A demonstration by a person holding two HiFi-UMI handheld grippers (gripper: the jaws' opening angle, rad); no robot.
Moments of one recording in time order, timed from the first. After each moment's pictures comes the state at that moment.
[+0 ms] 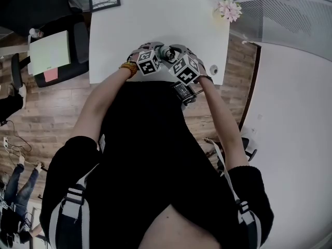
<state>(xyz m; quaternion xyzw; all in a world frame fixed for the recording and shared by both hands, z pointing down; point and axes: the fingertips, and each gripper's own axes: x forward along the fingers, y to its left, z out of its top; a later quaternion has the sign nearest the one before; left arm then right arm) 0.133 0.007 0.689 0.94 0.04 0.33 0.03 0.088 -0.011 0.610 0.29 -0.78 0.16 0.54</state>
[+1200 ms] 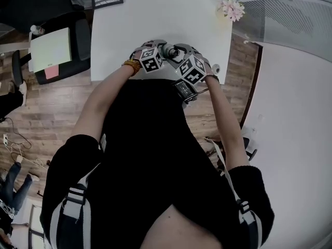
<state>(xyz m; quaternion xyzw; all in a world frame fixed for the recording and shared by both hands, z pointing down) 0.136 0.006 0.690 0.94 0.04 0.33 0.04 0.097 -0.004 0.610 0.26 -0.79 0.12 0.54</state>
